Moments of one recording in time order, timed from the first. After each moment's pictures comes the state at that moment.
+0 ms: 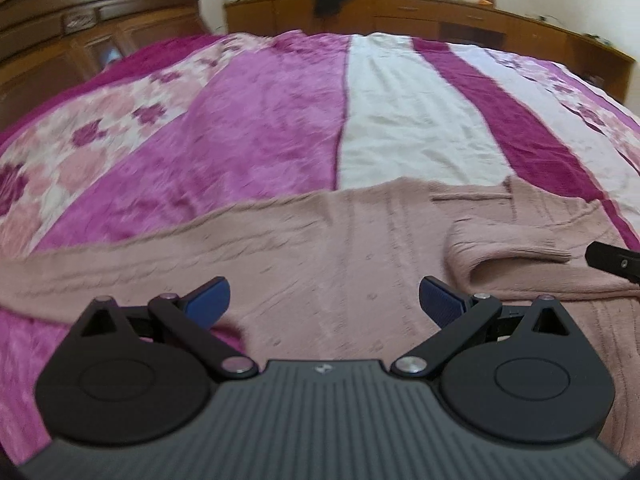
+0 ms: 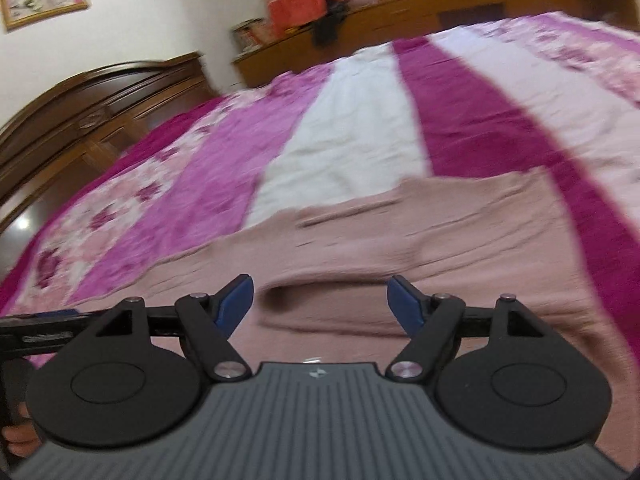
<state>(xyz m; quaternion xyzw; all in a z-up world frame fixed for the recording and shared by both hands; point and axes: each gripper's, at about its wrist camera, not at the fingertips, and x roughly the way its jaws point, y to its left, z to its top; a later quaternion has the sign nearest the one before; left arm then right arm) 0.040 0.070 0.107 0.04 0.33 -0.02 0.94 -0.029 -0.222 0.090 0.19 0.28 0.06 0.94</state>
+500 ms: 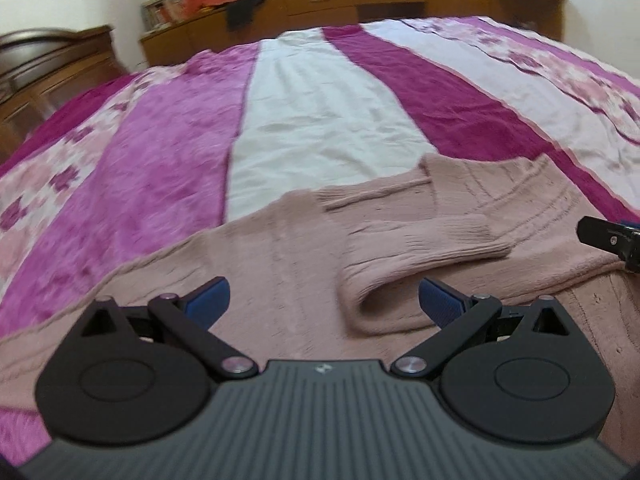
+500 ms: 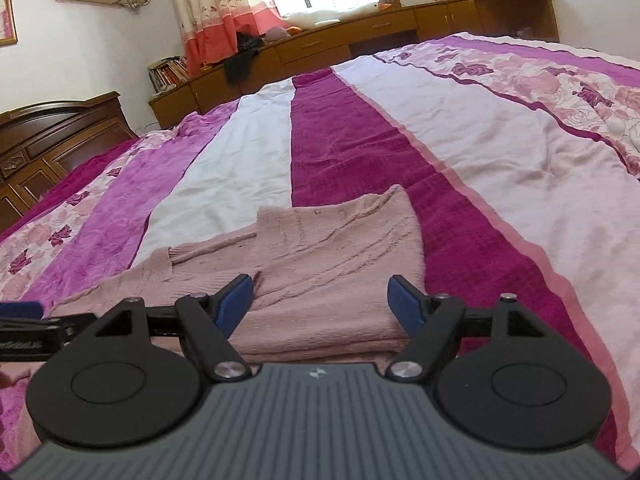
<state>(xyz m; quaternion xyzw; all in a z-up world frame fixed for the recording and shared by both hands) 0.077 -0.028 0.081 0.13 0.33 -0.11 0.93 -0.035 -0.287 0.054 0.19 0.25 -0.05 0.95</state>
